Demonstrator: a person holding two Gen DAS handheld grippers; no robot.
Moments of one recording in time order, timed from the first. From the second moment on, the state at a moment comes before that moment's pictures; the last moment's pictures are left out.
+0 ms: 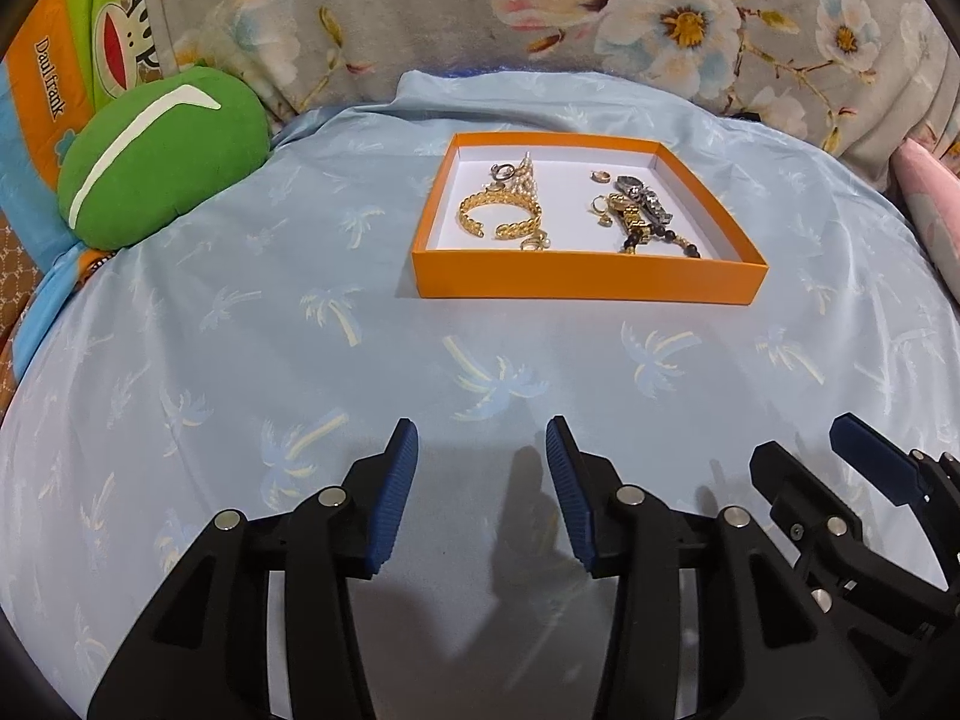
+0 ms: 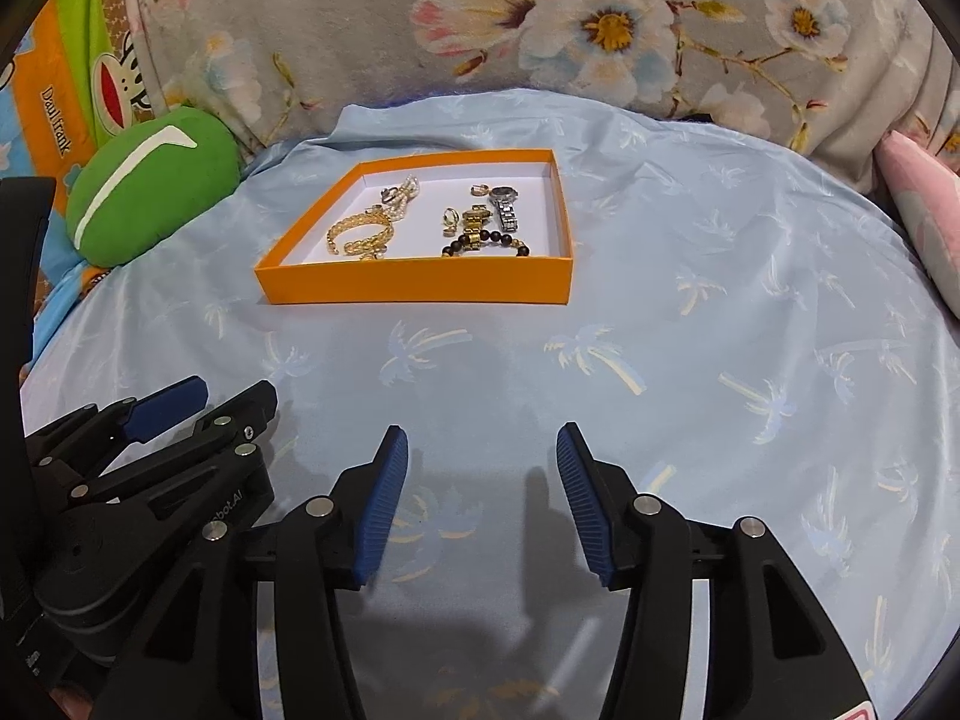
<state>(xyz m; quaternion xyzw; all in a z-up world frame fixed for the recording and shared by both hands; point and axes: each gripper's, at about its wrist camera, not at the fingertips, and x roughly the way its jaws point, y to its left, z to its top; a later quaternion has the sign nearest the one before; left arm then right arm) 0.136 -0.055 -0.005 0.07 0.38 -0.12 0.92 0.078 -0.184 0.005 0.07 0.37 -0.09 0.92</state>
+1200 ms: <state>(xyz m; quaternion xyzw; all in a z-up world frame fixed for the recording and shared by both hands) 0.133 -0.052 -0.001 0.09 0.37 -0.07 0.92 0.080 -0.186 -0.001 0.07 0.39 -0.11 0.91</state>
